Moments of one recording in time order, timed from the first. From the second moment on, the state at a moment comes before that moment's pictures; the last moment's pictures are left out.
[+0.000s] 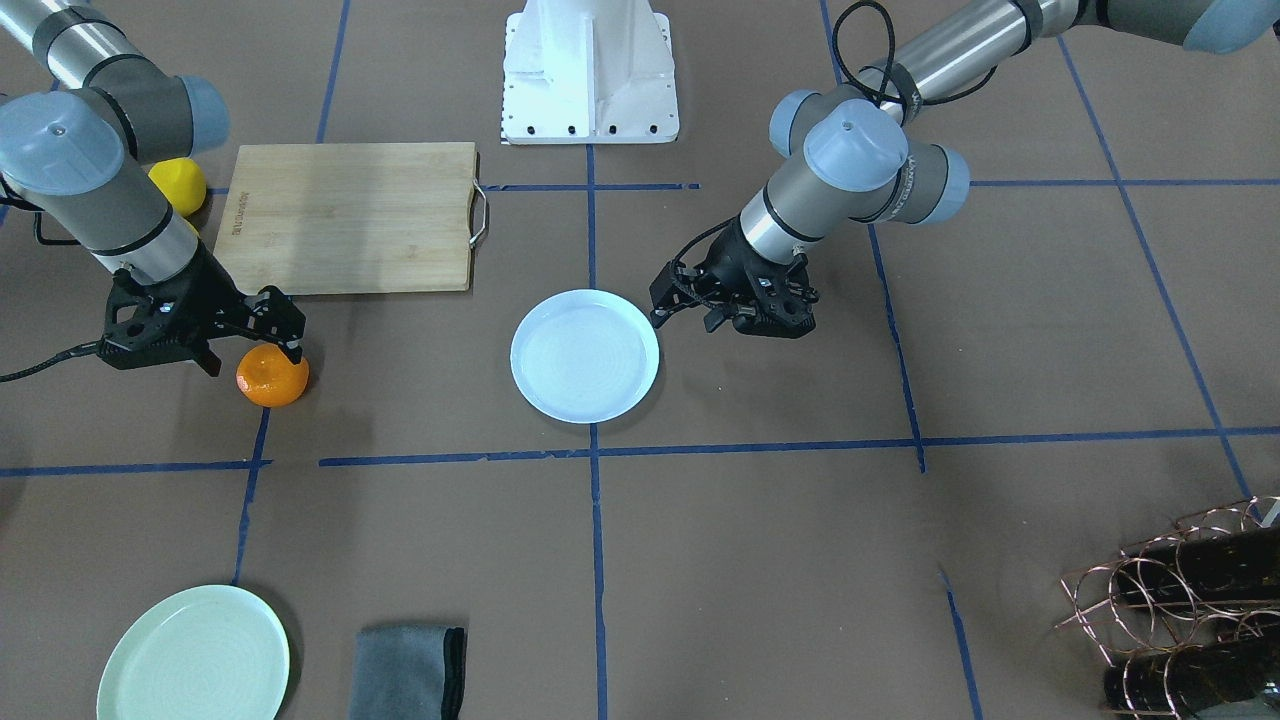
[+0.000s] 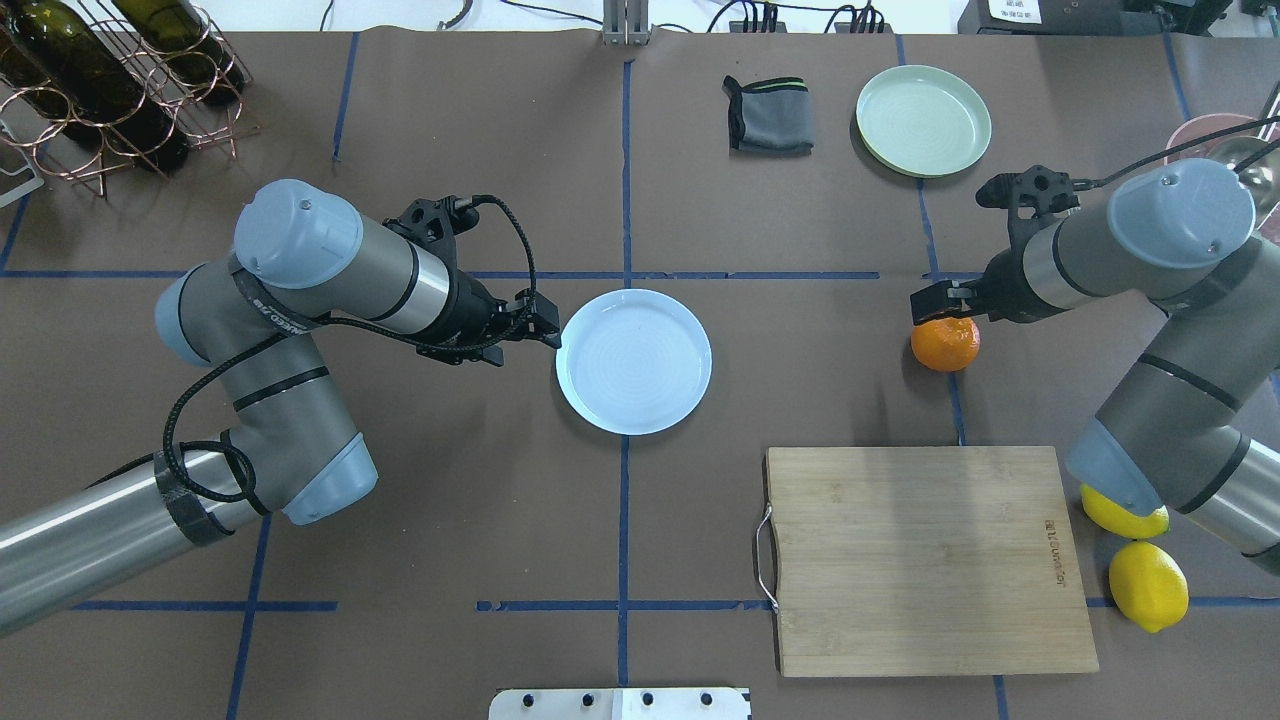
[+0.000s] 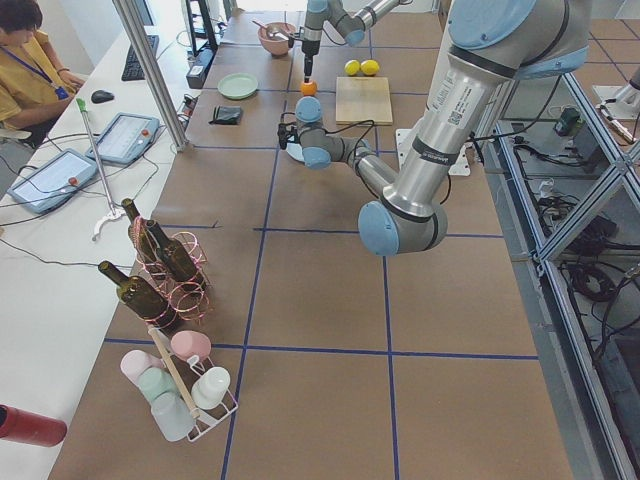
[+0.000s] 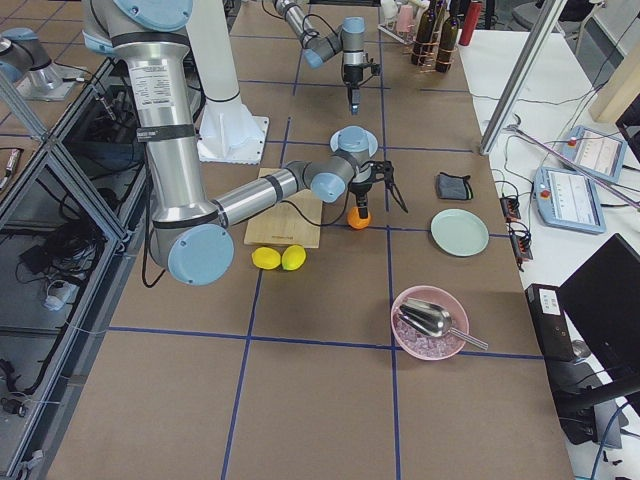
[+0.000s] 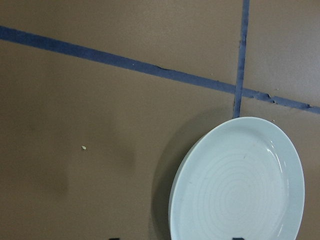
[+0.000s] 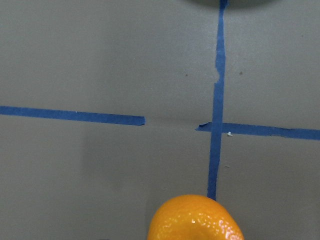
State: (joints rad) left arm -0.63 -2.12 -1.54 -2.24 -2.07 -1.46; right arm 0.81 -1.39 1.76 -1.13 1.99 0.96
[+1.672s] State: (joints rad) left arm -0.63 -2.09 -1.57 -2.24 -2.08 -1.49; right arm 0.77 -1.34 1.63 -1.13 1.98 0.96
